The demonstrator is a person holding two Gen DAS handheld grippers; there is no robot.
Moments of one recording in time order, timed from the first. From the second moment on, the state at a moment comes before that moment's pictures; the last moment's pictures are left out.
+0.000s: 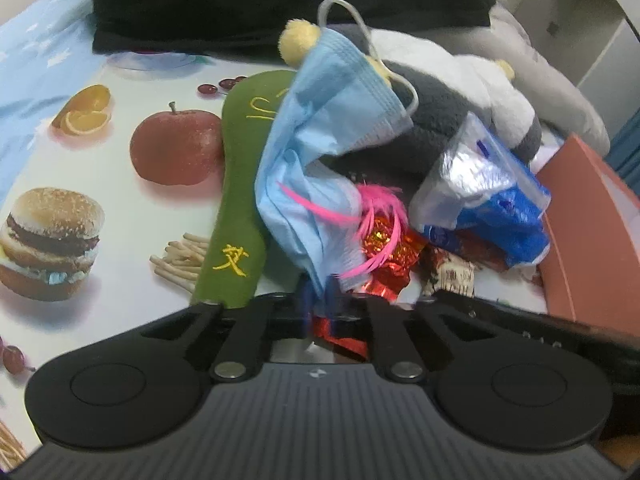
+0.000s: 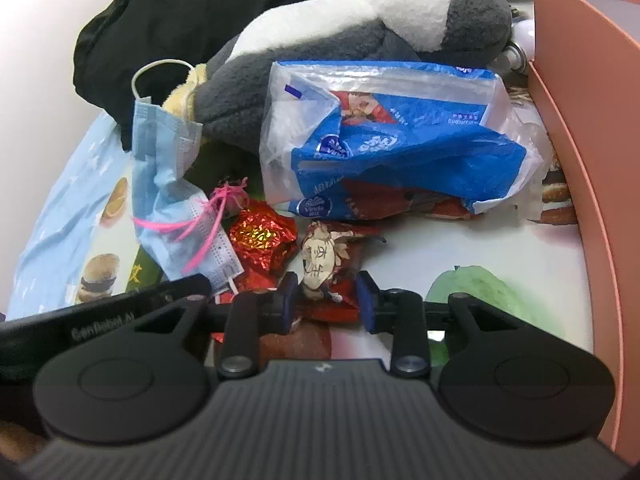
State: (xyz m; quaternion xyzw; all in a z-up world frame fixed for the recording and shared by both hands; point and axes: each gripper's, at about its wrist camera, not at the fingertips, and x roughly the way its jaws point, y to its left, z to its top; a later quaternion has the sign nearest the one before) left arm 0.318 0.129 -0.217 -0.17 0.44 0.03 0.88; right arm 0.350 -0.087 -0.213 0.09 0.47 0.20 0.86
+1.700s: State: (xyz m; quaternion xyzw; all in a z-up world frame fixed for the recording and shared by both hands) left arm 0.163 0.059 -0.187 -0.15 0.44 -0.04 0.88; right arm 0.175 -0.183 -0.191 0.08 0.47 0.12 0.87
